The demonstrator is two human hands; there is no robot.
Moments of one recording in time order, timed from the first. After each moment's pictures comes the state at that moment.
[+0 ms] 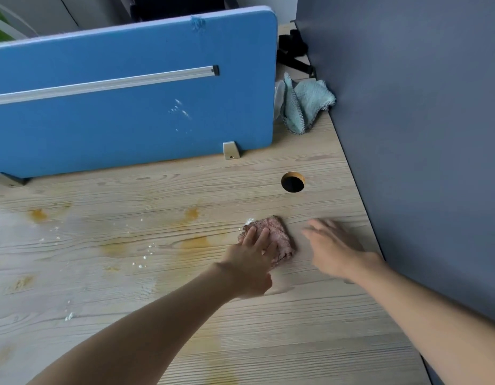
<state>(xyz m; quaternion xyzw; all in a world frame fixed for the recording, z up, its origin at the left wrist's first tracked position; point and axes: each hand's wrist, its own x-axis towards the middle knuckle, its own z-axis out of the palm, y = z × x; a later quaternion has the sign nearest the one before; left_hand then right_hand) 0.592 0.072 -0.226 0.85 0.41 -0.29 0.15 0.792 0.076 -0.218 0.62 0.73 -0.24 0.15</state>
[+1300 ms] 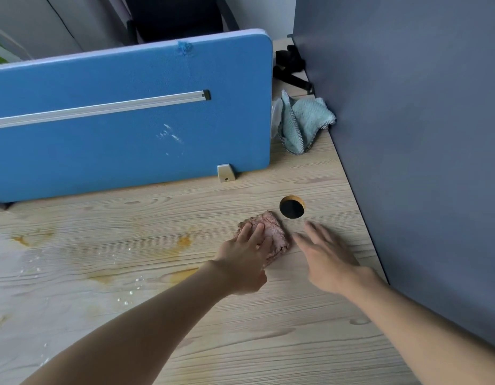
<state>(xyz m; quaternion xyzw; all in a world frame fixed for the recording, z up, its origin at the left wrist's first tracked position) 0.596 0.141 -0.235 0.85 0.44 -0.26 0.14 0.791 0.120 -0.231 0.63 0.72 -0.25 0.14</state>
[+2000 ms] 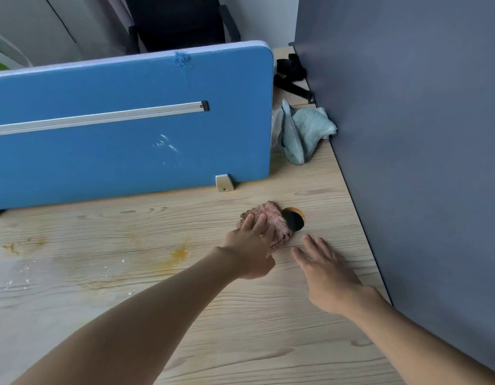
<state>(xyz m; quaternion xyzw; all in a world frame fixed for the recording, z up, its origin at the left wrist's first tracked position) 0.613 0.189 -0.236 0.84 0.47 -0.24 0.16 0.793 0.123 -0.238 0.61 0.72 -0.28 0.18</state>
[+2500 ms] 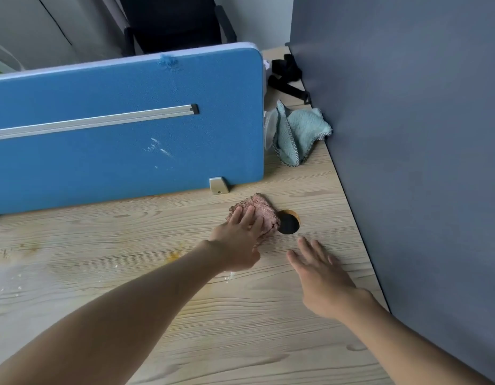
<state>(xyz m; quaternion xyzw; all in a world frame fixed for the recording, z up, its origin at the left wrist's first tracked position) 0.603 0.213 -0.245 0.83 0.48 -0.23 0.14 0.793 0.126 -0.232 0.61 0.72 -0.29 0.18</state>
